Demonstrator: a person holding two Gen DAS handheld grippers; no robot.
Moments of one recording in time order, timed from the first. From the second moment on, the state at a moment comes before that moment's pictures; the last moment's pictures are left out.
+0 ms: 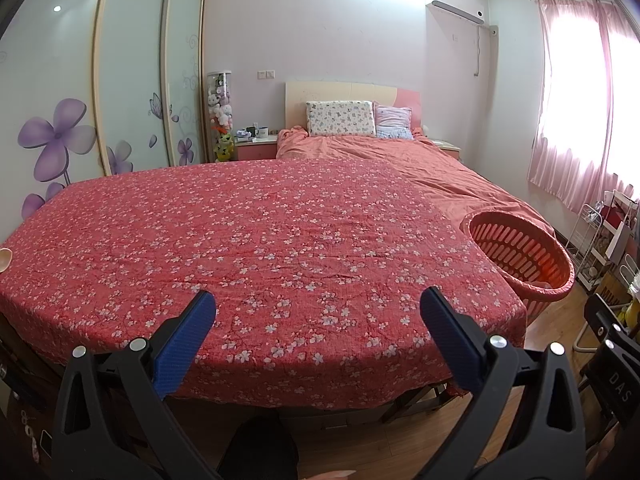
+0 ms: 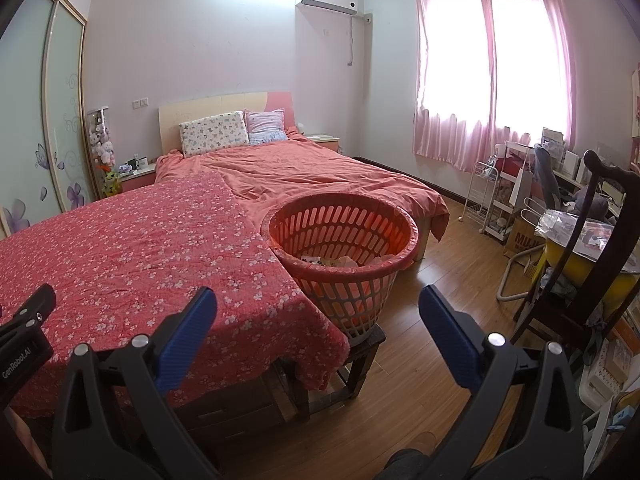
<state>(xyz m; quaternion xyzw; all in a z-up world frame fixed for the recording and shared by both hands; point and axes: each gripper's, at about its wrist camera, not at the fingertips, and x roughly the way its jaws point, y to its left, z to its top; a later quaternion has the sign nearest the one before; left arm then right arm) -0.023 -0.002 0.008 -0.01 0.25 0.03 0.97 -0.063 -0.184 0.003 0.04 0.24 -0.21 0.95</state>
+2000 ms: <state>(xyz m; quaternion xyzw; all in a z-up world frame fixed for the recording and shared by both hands) -0.023 -0.002 0.006 -0.01 0.26 0.03 0.97 -0.062 -0.185 0.003 0.05 0.24 -0.21 0.95</state>
